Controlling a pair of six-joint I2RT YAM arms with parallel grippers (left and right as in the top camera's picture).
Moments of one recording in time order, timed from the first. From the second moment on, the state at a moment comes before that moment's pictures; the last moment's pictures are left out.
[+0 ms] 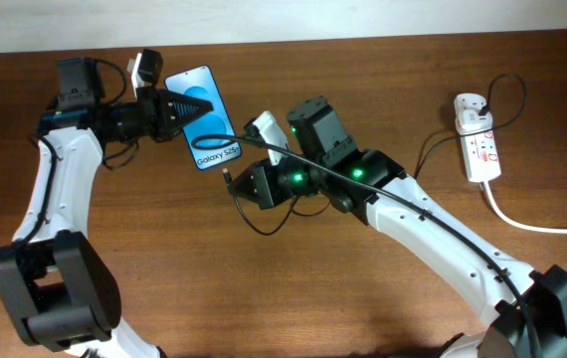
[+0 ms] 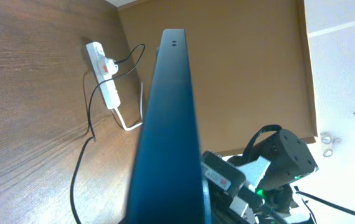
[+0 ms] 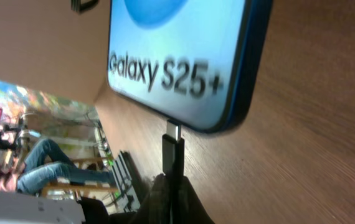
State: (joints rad) left arm 0.15 1.86 1.52 -0.66 1.52 -0.25; right arm 0.62 1.63 1.33 -0.43 -0.72 0.40
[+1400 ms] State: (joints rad) left arm 0.14 1.86 1.52 -0.66 1.51 -0.25; right arm 0.61 1.63 1.33 -0.38 -0.71 0.33
